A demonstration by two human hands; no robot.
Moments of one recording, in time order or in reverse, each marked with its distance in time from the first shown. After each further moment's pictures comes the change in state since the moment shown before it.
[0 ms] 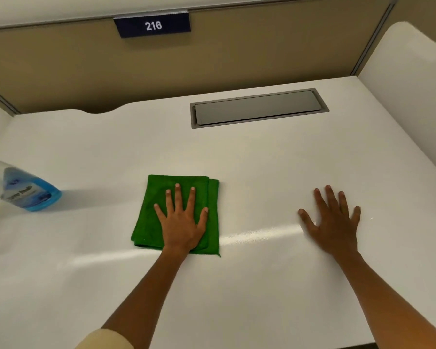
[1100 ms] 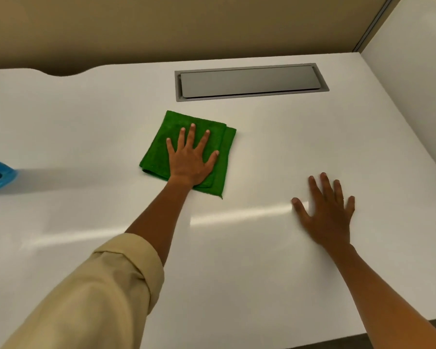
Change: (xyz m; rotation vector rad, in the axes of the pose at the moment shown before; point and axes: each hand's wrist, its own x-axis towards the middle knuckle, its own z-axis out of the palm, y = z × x) left_hand 0.125 0.056 0.003 0.010 -0.078 0.166; right_hand 0.004 0.005 0.003 -0.027 -0.016 0.010
